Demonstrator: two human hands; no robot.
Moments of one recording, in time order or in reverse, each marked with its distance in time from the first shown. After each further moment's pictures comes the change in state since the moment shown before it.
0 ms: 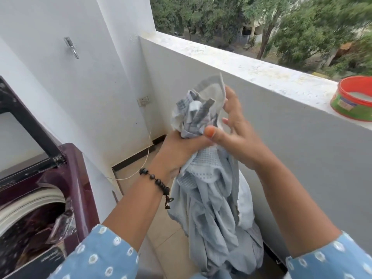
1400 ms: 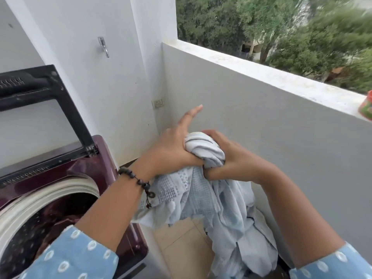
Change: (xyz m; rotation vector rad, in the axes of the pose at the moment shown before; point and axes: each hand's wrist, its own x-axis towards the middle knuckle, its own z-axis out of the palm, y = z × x) left_hand -0.062 0.024 -0.149 0.633 -0.249 0.153; right_hand -0.015 -0.038 0.123 -0.290 -0.338 0.150
